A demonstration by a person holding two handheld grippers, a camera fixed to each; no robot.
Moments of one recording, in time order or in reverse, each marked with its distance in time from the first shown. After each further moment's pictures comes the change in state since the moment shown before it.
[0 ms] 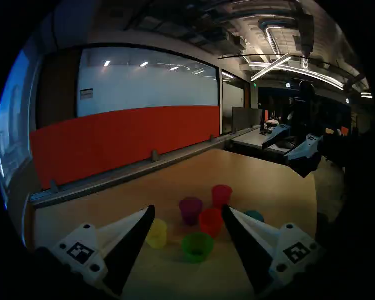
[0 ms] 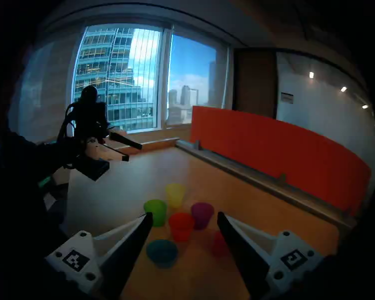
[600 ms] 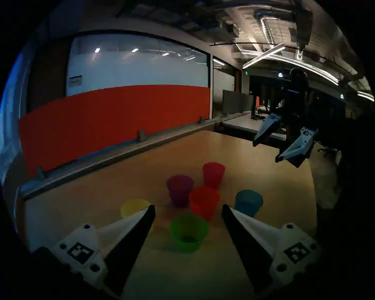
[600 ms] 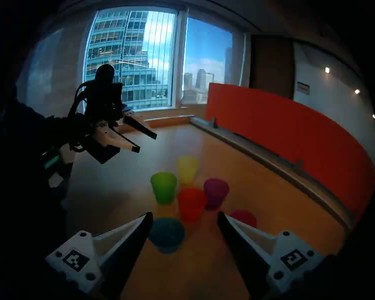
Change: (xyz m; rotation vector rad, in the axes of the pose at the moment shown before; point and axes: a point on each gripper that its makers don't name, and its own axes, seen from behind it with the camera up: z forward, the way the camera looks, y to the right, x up) left arm -0.061 0.019 0.030 -0.082 -0.096 0.003; right arm -0.063 -0.009 0.029 0.091 -0.129 -0.050
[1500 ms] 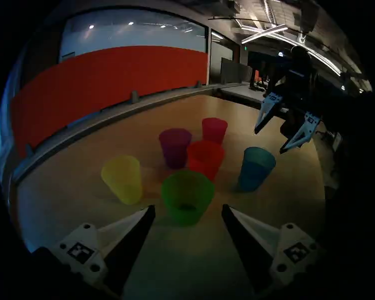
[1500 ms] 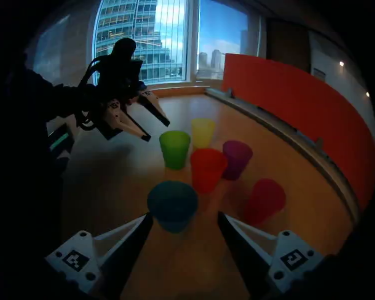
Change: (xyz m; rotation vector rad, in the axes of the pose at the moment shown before) left arm -0.092 0.006 0.032 -0.035 -0.207 -0.008; right arm -0.082 -0.014 0.042 0.097 -0.155 -0.034
